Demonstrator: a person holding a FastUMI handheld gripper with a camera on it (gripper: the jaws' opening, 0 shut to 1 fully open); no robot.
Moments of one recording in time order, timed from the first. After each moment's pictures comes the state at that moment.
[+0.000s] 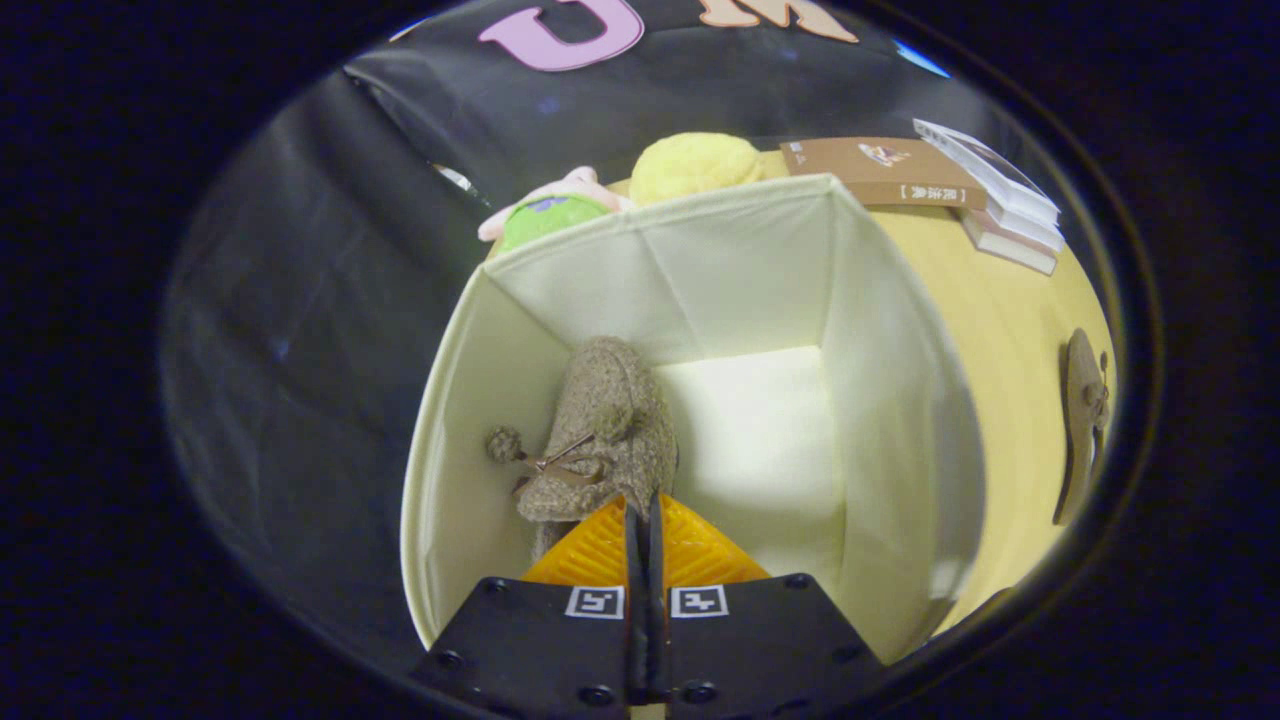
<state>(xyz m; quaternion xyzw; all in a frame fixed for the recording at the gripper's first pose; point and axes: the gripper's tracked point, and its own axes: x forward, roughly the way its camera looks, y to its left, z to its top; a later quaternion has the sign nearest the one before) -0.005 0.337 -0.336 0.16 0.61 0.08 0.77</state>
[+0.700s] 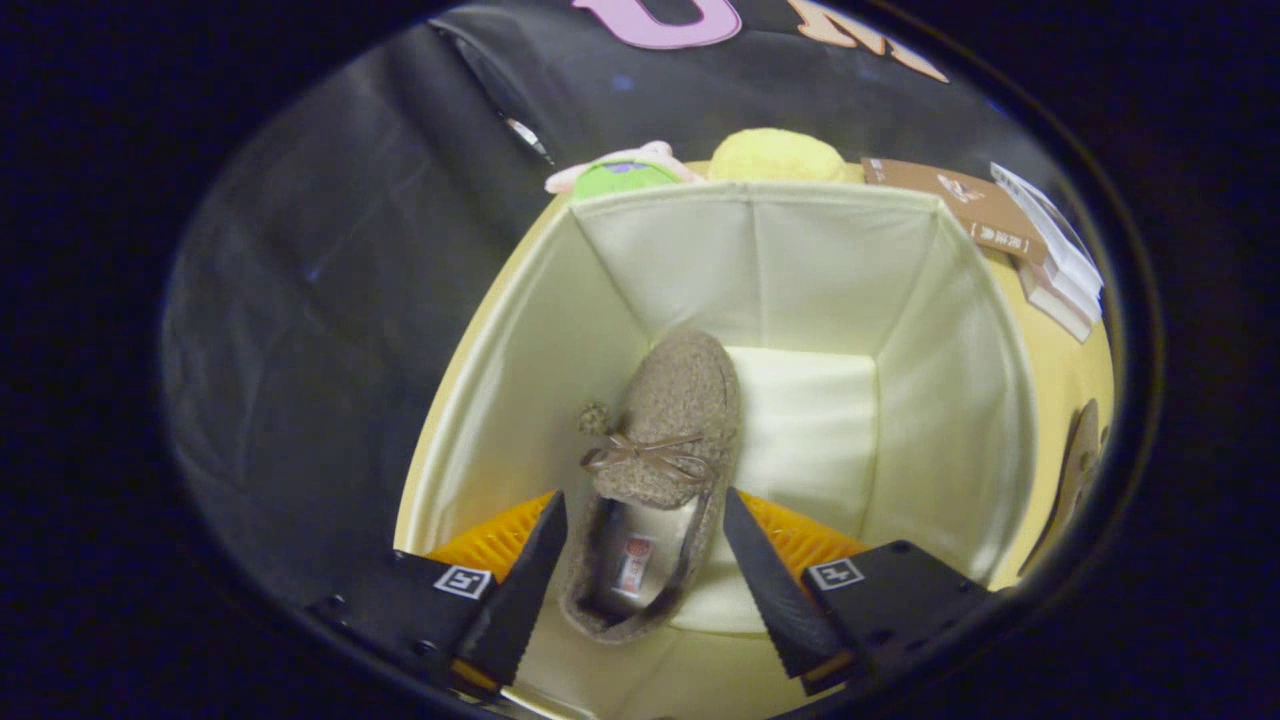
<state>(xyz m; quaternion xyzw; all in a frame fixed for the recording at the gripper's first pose) -0.015 0.349 -0.307 0.11 0.59 0.19 0.78</state>
